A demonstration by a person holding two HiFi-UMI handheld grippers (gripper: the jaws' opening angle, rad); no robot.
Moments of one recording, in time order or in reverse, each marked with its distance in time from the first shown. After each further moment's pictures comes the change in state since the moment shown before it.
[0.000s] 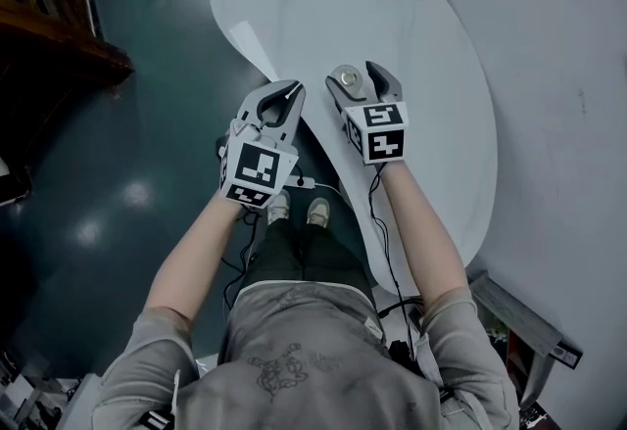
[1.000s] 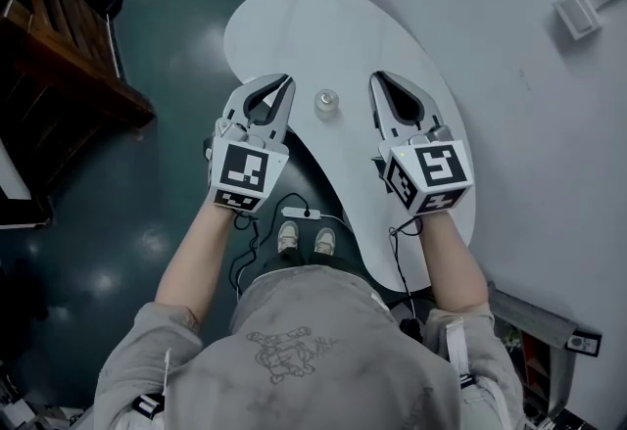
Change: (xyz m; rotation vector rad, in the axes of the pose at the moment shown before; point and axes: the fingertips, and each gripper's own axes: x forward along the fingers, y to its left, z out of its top) left arm -0.103 -0.018 0.189 0.173 -0.169 0.082; right arm -0.269 0.012 0.185 -0.022 -0.449 -0.013
